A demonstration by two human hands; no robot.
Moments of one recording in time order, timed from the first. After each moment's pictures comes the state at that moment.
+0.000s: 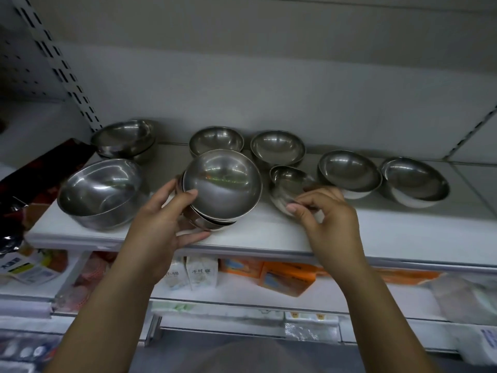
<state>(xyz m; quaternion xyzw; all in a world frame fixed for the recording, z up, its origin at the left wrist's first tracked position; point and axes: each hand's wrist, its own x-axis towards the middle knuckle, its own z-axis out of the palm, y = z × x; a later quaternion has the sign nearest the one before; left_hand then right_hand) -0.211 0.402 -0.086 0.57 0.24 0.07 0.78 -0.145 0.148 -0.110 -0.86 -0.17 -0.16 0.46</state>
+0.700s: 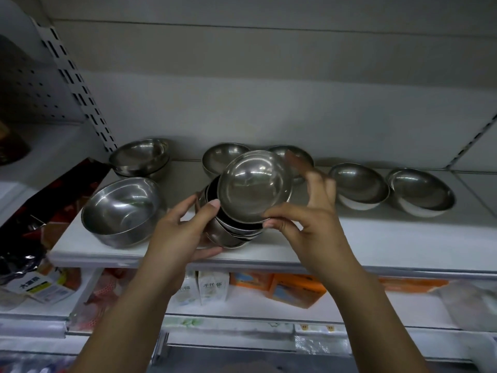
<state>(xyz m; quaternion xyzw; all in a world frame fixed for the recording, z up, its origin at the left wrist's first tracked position) -0.212 0.409 -0.074 0.62 0.24 0.06 0.74 -0.160 0.197 -0.068 -0.84 -0.32 -0.17 0.41</state>
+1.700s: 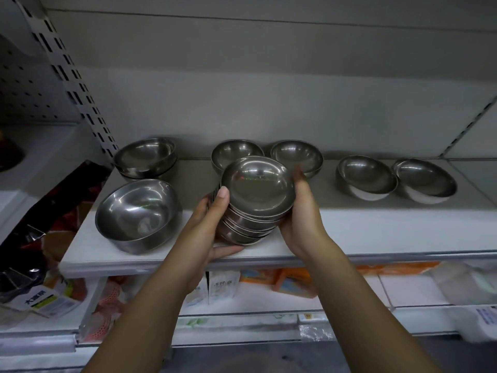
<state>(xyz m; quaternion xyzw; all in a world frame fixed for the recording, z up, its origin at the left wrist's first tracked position) -0.207 0.439 -0.083 0.59 0.16 -0.08 0.79 -0.139 0.279 -0.078 -0.57 0.09 0.12 0.81</state>
